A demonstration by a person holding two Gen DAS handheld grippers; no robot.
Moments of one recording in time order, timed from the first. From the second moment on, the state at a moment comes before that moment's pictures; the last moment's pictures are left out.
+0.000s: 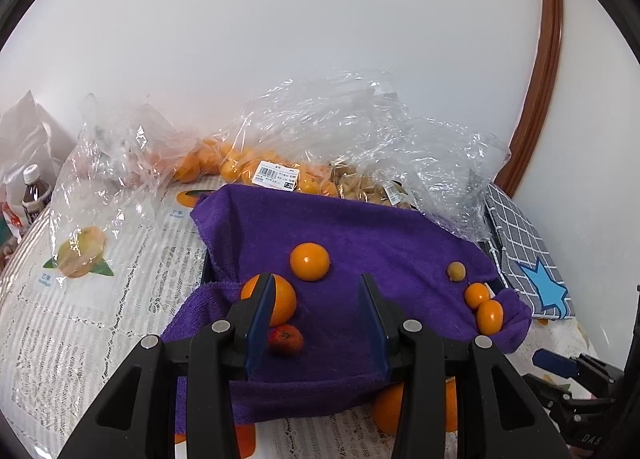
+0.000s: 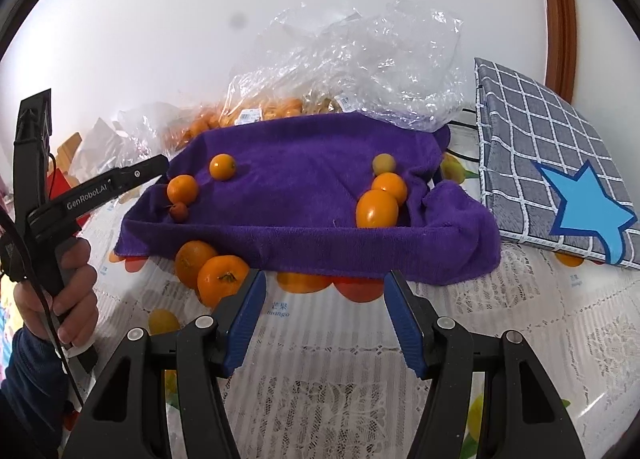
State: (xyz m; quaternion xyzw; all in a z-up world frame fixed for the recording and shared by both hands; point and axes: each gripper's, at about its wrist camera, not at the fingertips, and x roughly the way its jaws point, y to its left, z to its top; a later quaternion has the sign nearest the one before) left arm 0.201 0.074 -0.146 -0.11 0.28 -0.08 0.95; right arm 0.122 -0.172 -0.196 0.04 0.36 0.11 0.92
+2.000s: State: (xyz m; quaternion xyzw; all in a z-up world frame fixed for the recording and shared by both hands) left arm 0.133 0.055 -0.177 -0.10 0.35 -0.18 0.92; right arm 0.126 -0.195 -0.212 0.02 0.38 0.14 0.91
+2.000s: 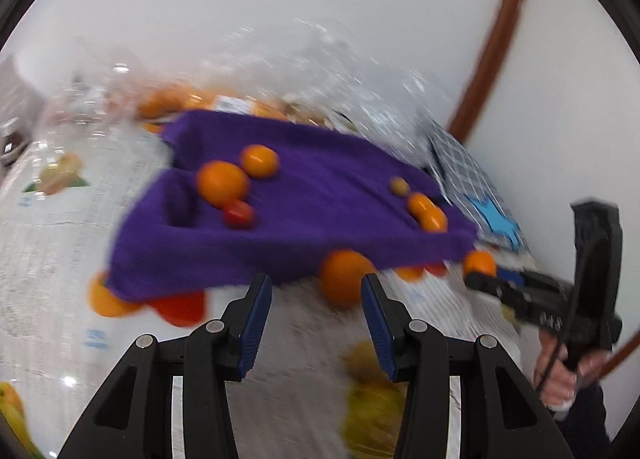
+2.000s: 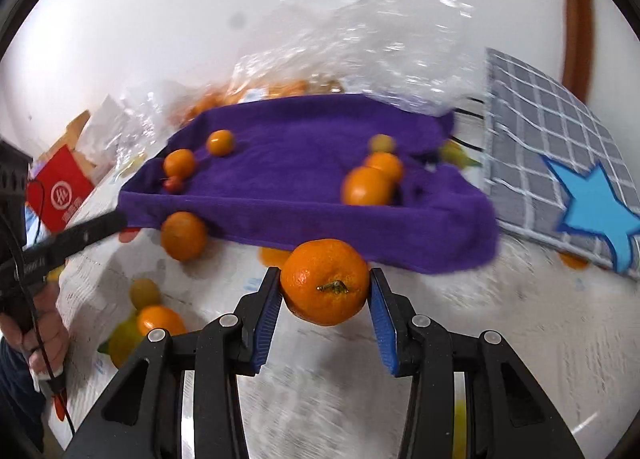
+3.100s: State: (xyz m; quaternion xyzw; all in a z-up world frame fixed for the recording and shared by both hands) left arm 0.146 0.026 -0.179 -0.13 0.34 -0.13 0.92; right arm 0.110 -0.202 -0.217 0.02 0.36 0.16 0.92
